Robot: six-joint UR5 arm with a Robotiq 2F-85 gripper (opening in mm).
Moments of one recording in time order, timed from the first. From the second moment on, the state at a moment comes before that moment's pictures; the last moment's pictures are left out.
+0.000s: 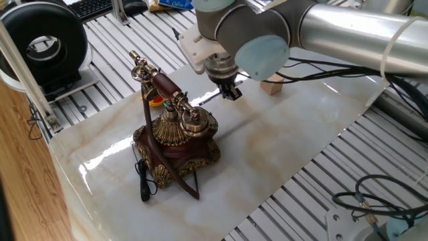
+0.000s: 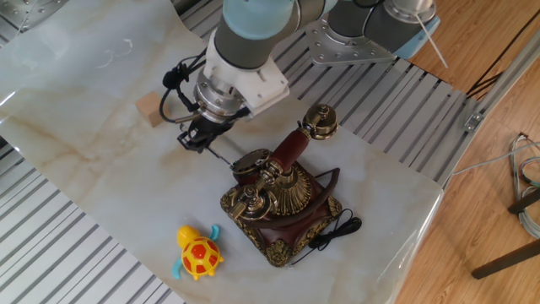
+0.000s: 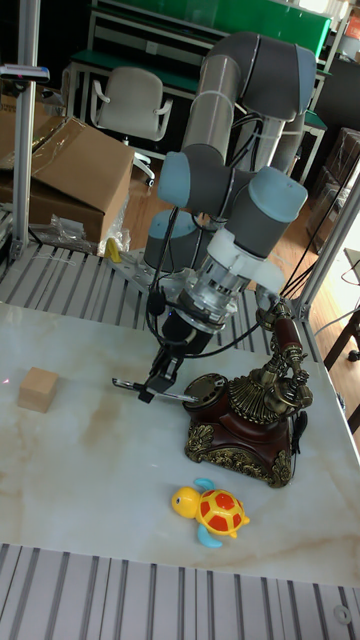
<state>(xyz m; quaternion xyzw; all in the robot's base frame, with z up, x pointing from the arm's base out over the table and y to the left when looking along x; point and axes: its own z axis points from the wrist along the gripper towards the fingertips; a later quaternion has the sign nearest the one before) 0.535 -0.017 0.076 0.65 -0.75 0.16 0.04</state>
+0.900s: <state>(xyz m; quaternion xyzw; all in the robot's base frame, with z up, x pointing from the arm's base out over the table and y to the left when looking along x) 0.504 0.012 0.102 0.61 -0.78 0.15 0.05</state>
